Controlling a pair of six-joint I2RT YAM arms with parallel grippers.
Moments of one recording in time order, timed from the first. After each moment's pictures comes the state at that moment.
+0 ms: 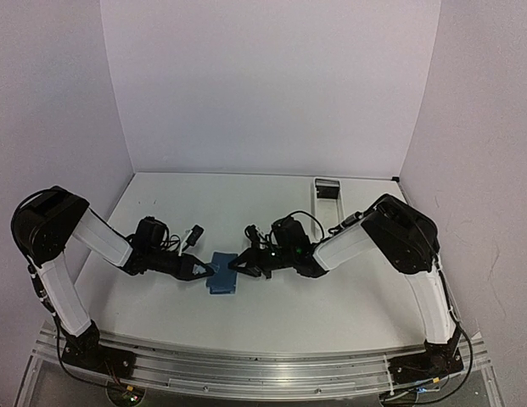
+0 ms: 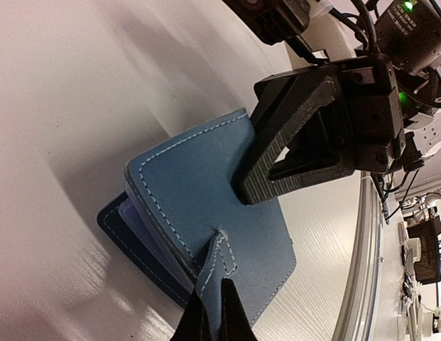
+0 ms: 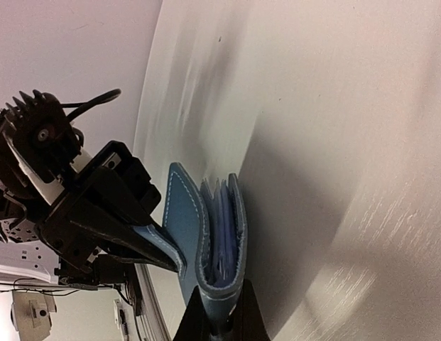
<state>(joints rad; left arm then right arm) -0.45 1.77 0.57 0.47 0.81 -0.23 0.85 2.29 1.26 0.56 -0.58 1.02</state>
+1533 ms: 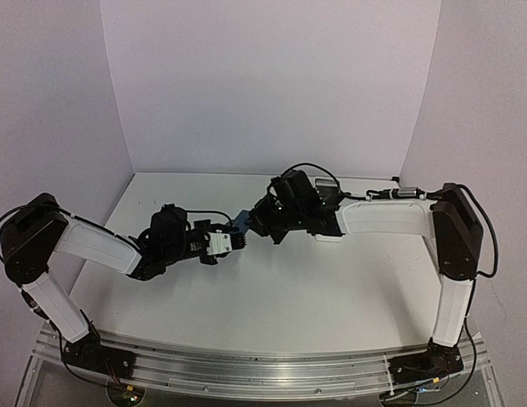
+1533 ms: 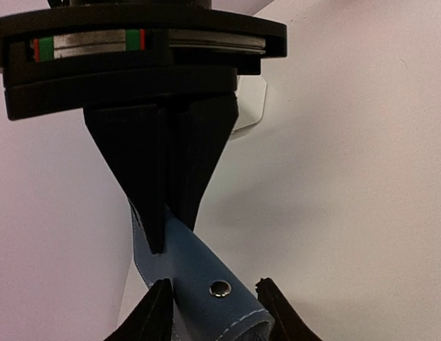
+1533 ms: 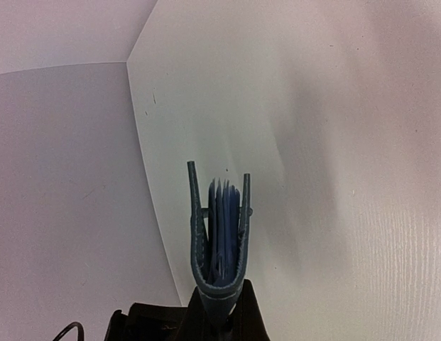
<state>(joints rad) -0.78 1.61 0.66 0.69 0.20 0.96 0.88 1.95 1.44 -0.08 -0.07 1.42</state>
